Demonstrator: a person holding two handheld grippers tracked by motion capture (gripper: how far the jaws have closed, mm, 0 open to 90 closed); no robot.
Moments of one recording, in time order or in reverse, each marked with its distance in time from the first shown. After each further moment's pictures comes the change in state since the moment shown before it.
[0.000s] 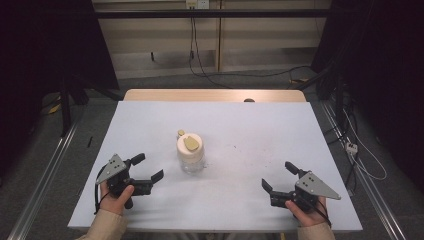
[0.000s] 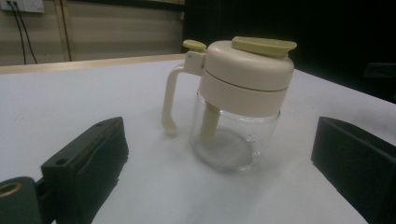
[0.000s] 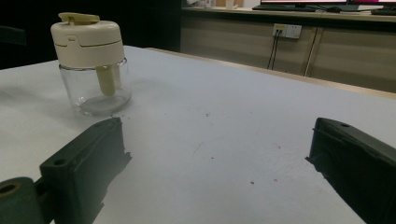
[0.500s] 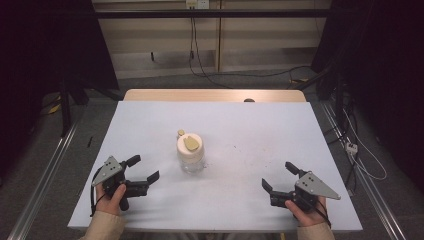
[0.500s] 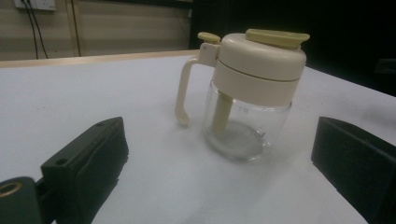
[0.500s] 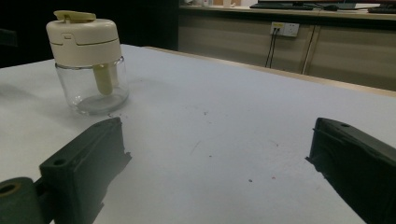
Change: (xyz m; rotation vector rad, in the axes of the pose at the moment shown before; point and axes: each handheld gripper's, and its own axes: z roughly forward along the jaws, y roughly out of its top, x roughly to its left) left arm 0.006 -0.006 -0.009 0.009 0.031 0.011; right arm 0.000 -0.001 0.000 0.006 -0.009 0.006
